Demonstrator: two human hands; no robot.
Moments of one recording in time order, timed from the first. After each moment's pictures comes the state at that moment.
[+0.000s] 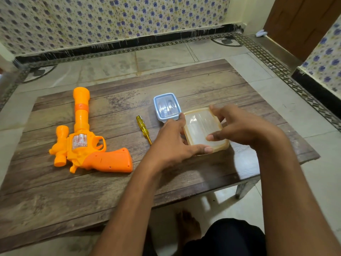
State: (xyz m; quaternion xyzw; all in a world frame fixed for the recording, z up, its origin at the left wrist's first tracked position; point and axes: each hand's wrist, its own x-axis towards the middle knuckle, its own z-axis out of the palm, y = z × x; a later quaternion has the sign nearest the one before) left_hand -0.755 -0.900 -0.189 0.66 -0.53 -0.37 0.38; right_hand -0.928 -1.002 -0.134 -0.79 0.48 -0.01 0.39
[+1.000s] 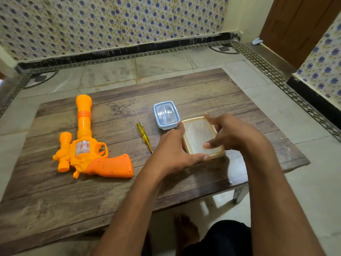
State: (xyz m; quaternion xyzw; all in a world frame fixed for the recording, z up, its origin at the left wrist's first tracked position) left_hand -0.762 -0.894 -0.184 0.69 -0.57 -0.30 0.33; right_hand -0.917 -0.996 -0.129 -0.76 0.54 0.03 0.36
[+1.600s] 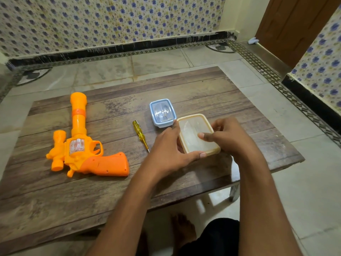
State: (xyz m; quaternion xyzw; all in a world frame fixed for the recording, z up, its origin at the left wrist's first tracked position) left_hand -0.766 -0.886 -0.173 0.71 -0.56 -0.27 0.33; right_hand -0.927 -0.985 -0.163 -0.66 0.57 -0.19 0.46
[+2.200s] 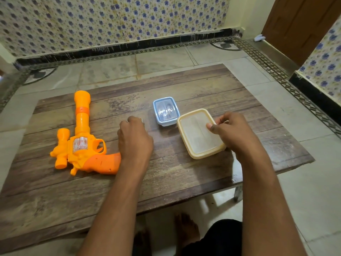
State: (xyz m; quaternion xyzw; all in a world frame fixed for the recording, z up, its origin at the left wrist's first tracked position) left_hand -0.715 -0.892 -0.180 0.91 -0.36 -0.06 0.21; right_hand -0.918 -0.992 -0.170 -0.62 0.58 -0.25 0.46
